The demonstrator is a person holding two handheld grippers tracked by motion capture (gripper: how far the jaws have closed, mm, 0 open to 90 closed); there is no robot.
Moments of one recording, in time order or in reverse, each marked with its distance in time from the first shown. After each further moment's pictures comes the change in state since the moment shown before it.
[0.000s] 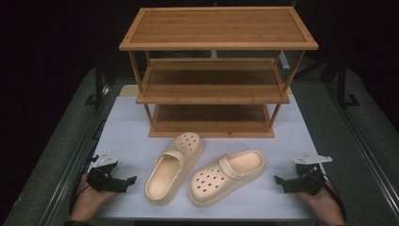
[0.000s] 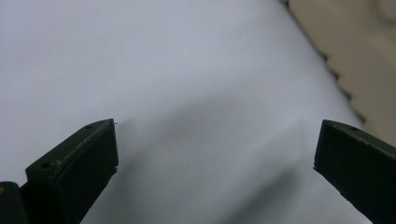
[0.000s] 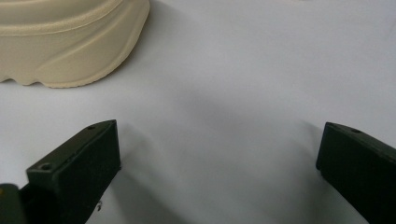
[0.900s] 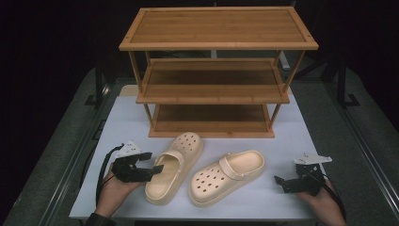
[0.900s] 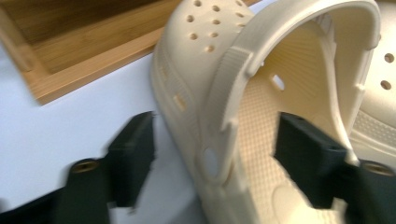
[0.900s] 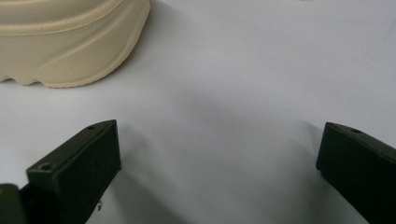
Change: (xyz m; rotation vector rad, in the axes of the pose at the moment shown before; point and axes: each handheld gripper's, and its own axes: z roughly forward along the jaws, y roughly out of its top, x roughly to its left) left arm -0.060 0.068 0.000 -0.134 -0.165 0.055; right arm 0.000 0.000 0.000 -0.001 -0.001 -0.002
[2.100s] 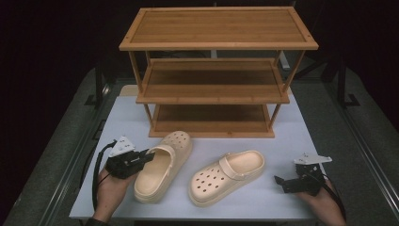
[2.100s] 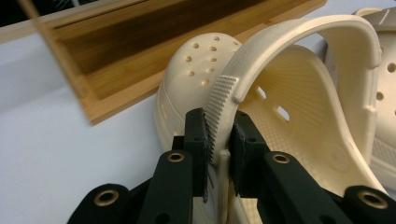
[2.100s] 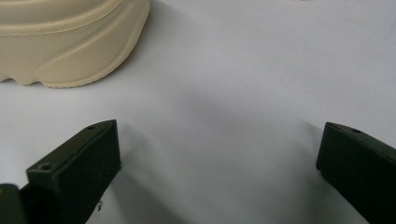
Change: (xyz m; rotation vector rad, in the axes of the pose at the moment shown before) left arm -0.005 0.017 -0.009 -0.064 0.098 0.034; right arm 0.000 0.000 0.000 0.000 -0.001 0.001
